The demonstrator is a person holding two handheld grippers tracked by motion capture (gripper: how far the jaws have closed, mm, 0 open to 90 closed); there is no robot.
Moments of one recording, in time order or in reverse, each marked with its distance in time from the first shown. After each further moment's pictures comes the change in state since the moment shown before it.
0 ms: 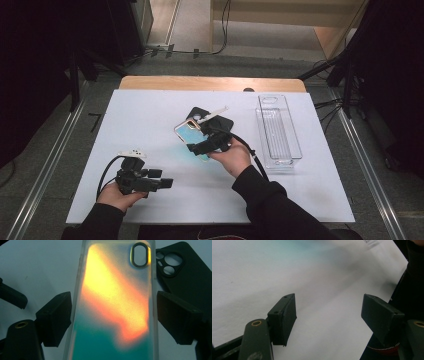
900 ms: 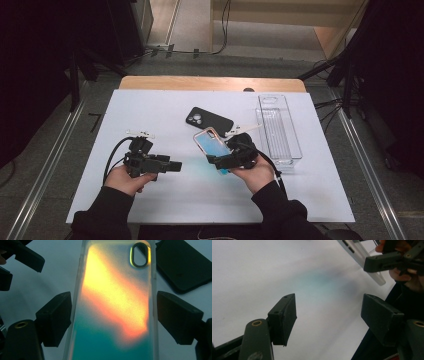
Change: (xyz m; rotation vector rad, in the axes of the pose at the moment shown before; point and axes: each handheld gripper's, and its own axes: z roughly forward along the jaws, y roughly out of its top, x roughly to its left) left arm -0.018 0.056 -0.001 0.015 -0.008 -0.062; right arm -0.003 -0.059 -0.046 -0.096 0.004 0.123
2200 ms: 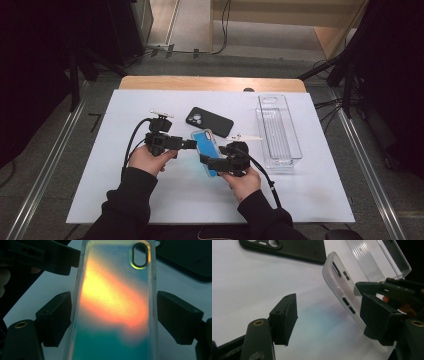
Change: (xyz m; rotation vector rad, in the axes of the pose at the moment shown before) left arm -0.005 0.056 0.039 -0.046 0.120 -0.060; right arm 0.007 -0.023 0.027 -0.158 0.059 0.245
